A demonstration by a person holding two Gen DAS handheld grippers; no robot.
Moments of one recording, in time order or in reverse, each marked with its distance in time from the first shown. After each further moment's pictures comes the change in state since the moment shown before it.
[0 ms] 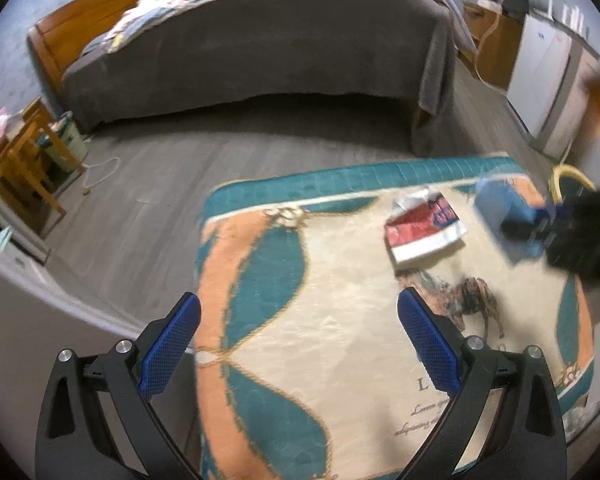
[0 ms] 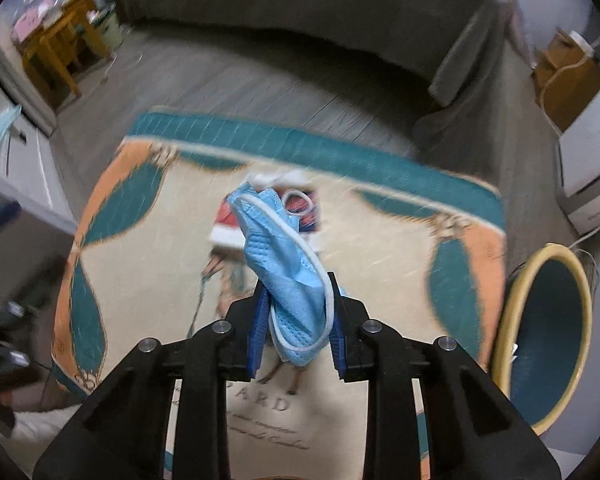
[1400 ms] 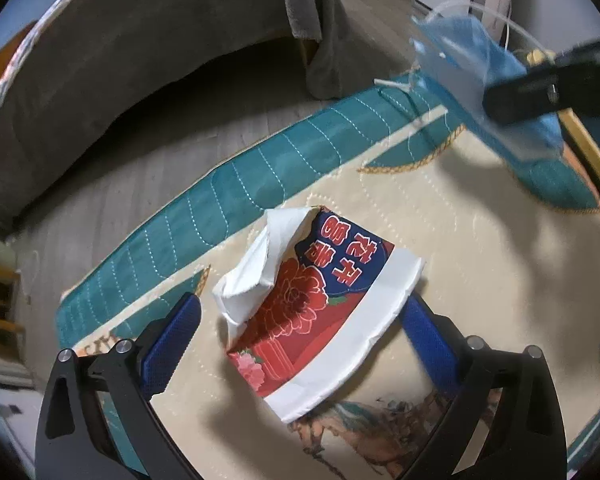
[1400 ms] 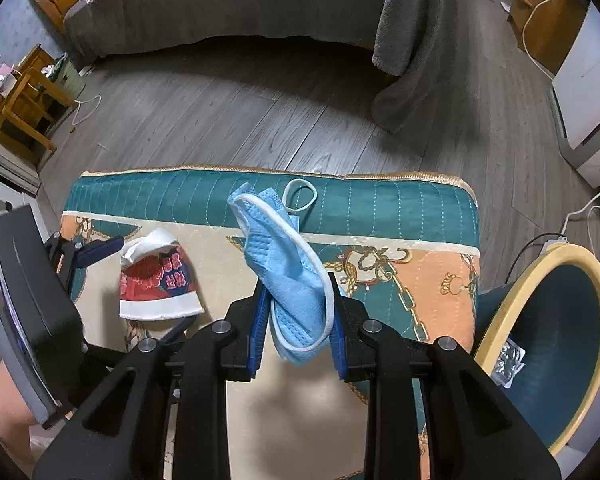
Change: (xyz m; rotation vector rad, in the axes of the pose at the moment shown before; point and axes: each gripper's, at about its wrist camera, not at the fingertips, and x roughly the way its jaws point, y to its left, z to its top) left arm 0.144 -0.129 0.063 0.384 0.132 -0.155; right arm 0.054 -0.101 0.037 0.157 0.064 0.072
